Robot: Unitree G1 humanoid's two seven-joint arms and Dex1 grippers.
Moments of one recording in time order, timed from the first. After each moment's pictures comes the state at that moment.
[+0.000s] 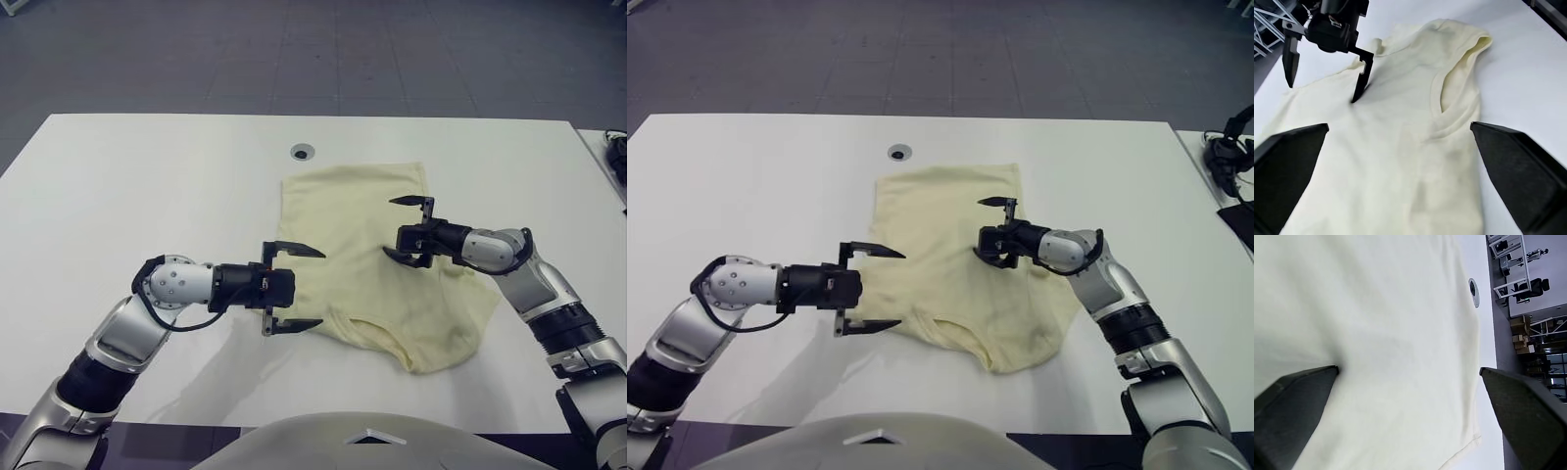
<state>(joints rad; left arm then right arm) -0.13 0.74 -0.33 -0.39 -0.16 0.09 -1.05 -0.35 -0.71 0.37 0.21 -0.35 -0.23 0.67</state>
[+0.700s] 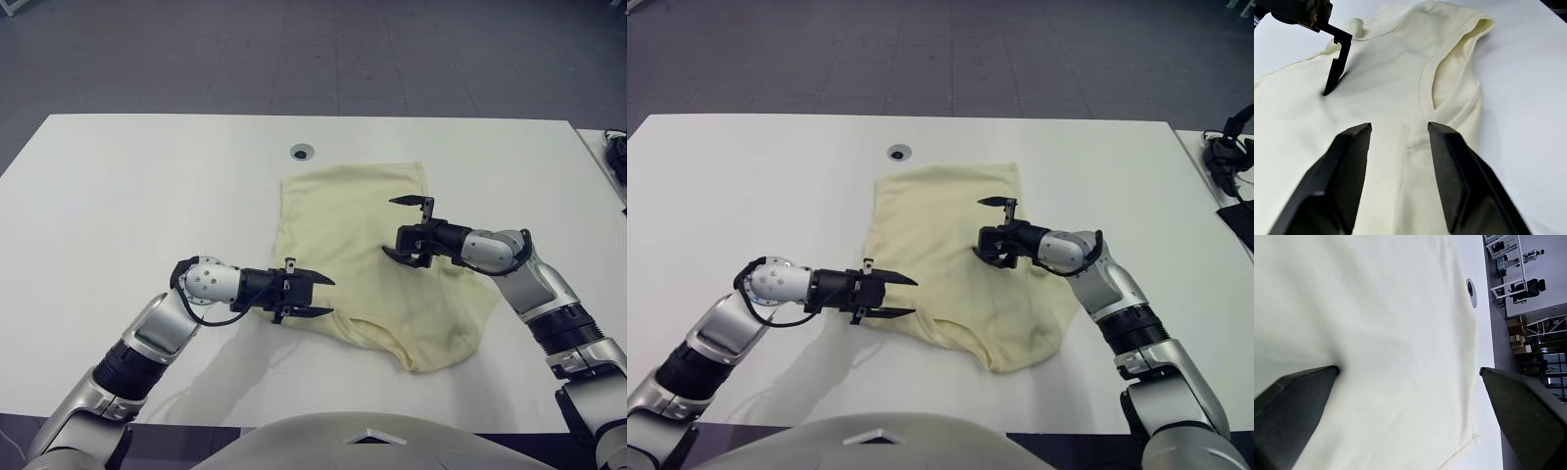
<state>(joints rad) -0.19 0.65 -0.45 -0.29 -0.06 0.09 -1.06 -0.35 -0.71 0.37 0.21 -0.35 -0.25 0.65</state>
